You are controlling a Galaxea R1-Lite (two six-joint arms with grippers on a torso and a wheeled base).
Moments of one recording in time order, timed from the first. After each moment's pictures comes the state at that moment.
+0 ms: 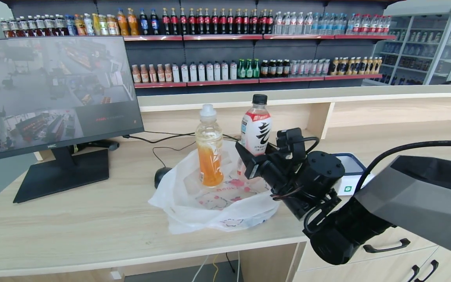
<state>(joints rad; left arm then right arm) 0.00 0.00 0.00 0.00 0.00 0.00 0.63 2.22 -0.93 -1.57 -0.12 0.06</state>
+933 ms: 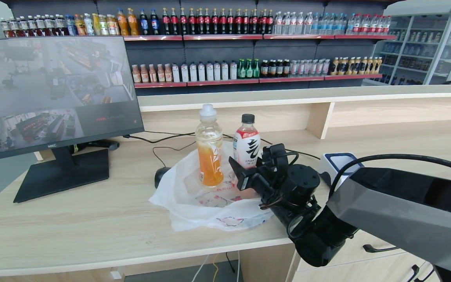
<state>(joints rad) 0.00 0.00 0.00 0.00 0.00 0.00 0.63 2.36 -0.99 -1.57 -0.12 0.07</state>
